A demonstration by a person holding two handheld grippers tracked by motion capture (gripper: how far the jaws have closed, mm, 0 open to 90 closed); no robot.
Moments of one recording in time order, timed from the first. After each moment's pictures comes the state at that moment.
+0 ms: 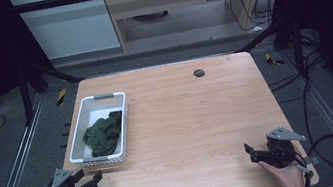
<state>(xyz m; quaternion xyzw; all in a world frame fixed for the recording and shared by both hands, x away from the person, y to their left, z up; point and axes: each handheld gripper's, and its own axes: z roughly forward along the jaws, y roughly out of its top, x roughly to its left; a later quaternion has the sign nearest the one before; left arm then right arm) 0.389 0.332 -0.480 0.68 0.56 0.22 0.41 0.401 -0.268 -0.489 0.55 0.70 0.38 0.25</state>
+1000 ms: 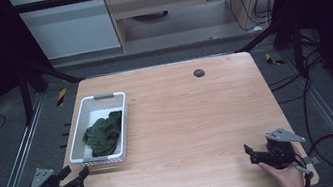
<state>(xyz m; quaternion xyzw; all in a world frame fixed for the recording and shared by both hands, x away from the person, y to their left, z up) 0.382 0.355 -0.445 0.65 0.56 0.24 0.45 0.399 -0.265 -0.489 0.54 0.71 0.39 0.26</state>
